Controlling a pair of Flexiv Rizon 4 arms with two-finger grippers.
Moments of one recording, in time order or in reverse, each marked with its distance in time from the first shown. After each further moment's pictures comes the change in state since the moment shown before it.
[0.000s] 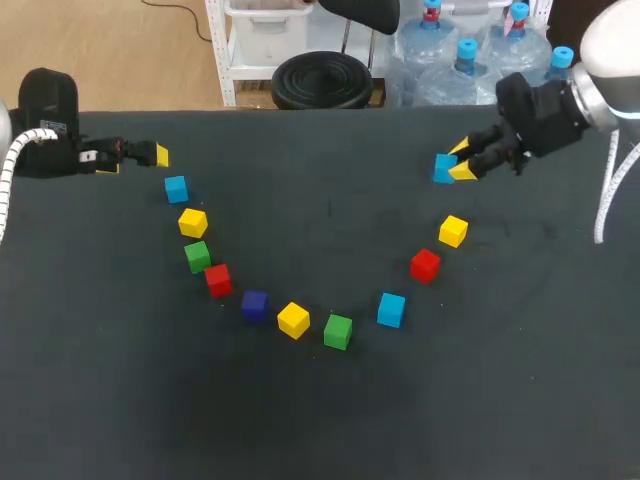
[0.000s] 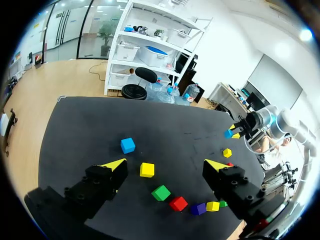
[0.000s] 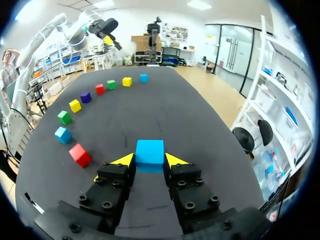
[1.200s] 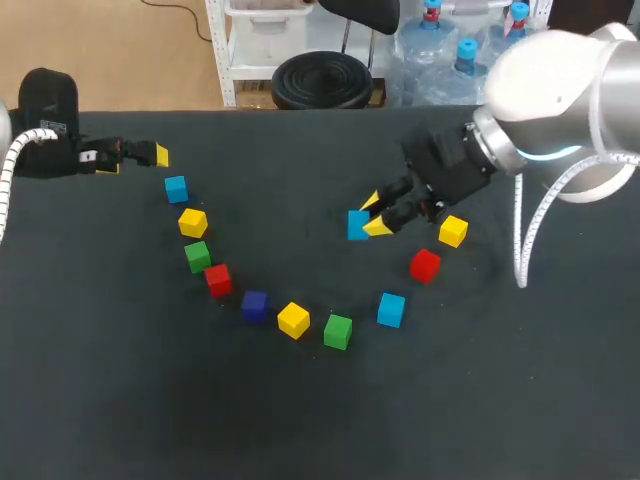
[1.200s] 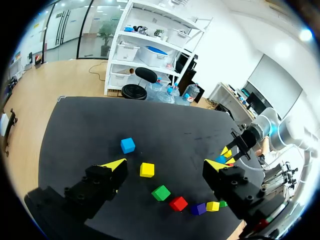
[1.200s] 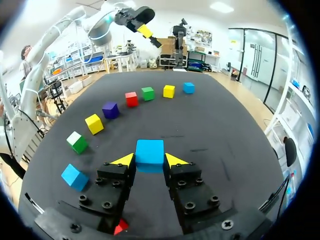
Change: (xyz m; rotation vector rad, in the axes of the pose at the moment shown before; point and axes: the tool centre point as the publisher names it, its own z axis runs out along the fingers) left arm 0.000 0.000 0.000 0.000 0.000 0.000; right arm -0.056 0.103 0.106 -0.194 -0.034 -0.072
